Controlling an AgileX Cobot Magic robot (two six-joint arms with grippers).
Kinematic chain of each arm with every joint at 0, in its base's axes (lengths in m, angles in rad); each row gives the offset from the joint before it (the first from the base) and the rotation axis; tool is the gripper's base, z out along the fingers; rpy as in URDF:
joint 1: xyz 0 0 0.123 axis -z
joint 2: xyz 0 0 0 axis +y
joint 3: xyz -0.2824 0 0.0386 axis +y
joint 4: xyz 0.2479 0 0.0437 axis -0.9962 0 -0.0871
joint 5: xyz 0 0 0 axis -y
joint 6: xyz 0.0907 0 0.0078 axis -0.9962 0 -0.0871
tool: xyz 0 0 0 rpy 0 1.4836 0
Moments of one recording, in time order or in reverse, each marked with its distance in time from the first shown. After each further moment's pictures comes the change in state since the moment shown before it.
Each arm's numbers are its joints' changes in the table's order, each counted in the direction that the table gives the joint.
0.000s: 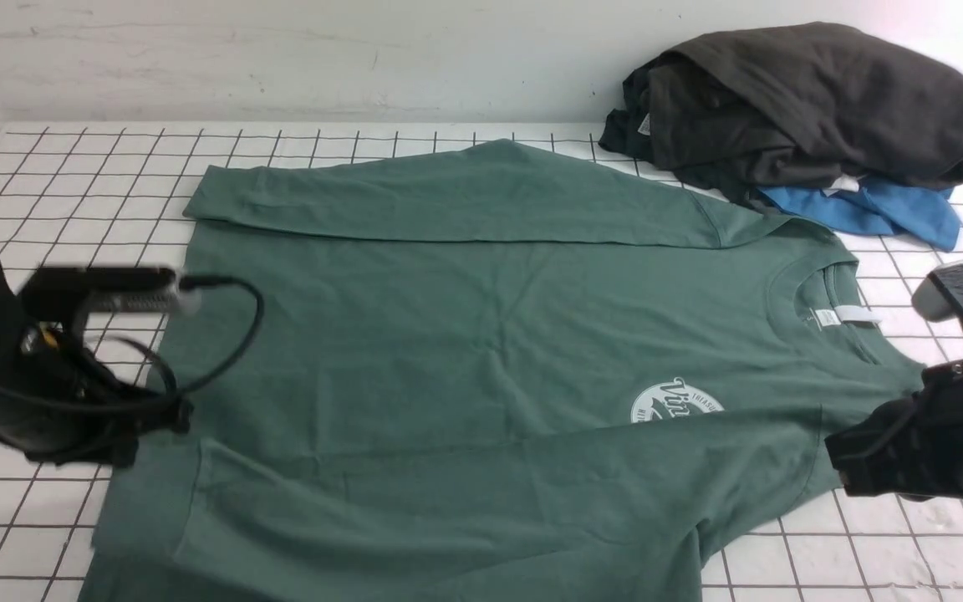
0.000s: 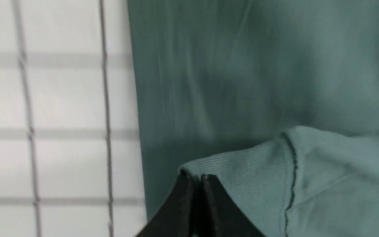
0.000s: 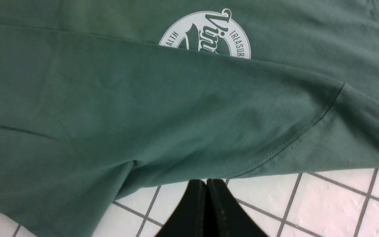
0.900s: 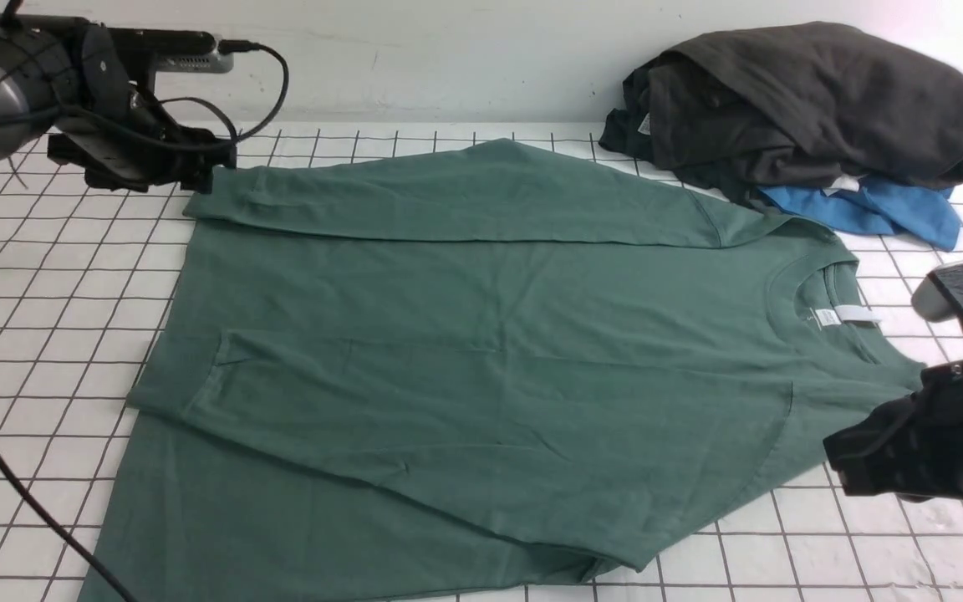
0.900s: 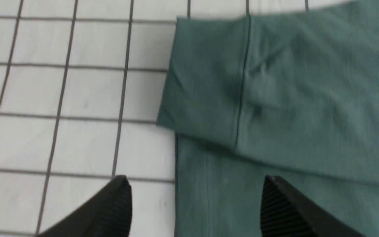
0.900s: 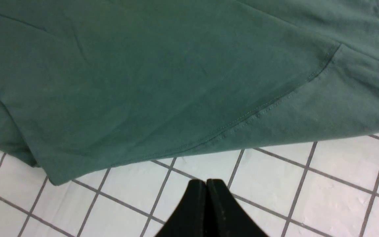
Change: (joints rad) right arm 0.000 0.001 0.000 -0.016 -0.011 0.000; left arm -0.061 0.813 -1.089 -0.093 0.019 0.067
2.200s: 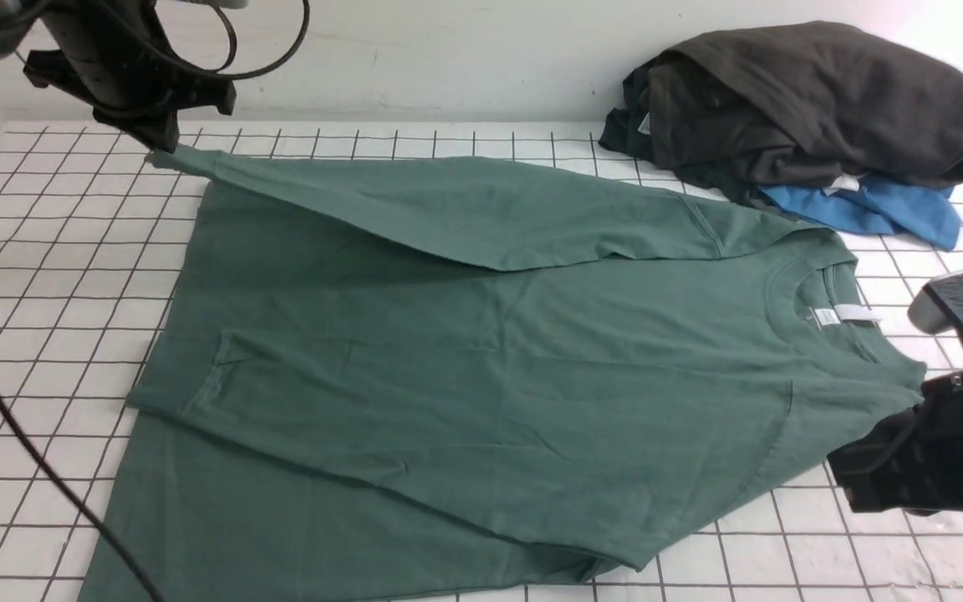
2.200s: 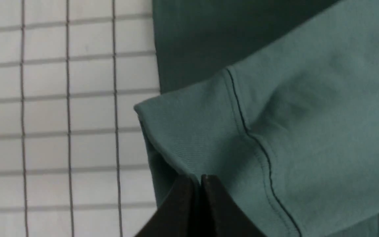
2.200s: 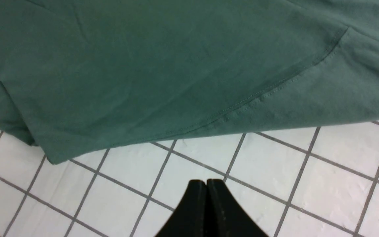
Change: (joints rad) right arm 0.000 -0.001 0.000 0.038 -0.037 0.000; left arm 0.060 -0.138 -0.116 -0.028 -0.554 -0.117
